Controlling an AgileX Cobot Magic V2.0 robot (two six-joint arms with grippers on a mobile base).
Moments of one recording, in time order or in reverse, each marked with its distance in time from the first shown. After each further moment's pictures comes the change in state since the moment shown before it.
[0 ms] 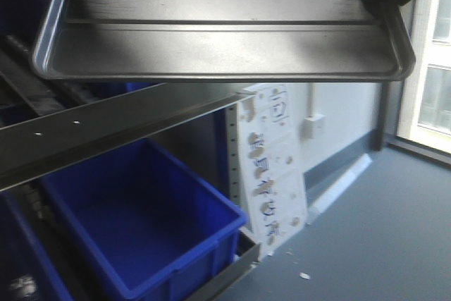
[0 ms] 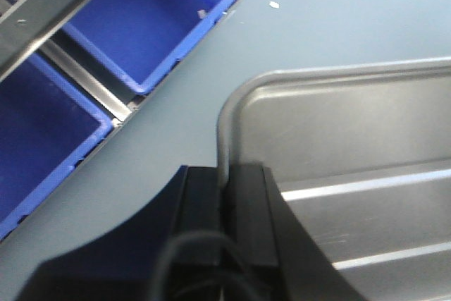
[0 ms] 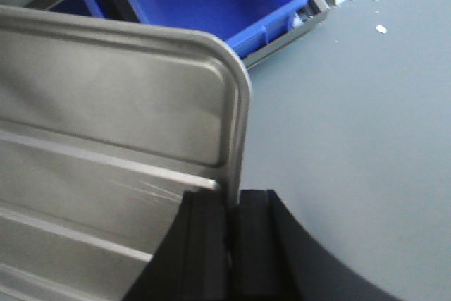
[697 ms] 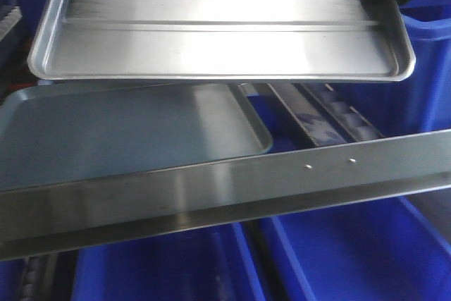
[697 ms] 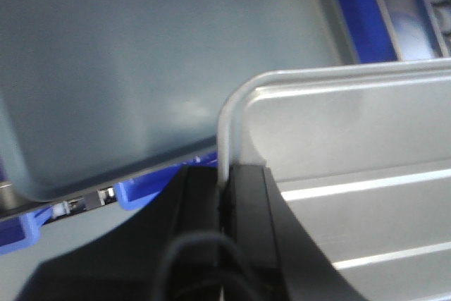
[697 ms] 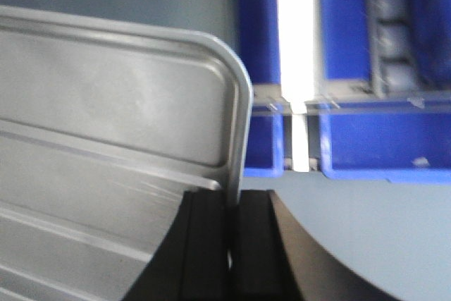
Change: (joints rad) left arm 0.000 0.000 0.000 0.000 0.002 0.000; right arm 0.000 0.000 0.000 0.000 0.000 0.000
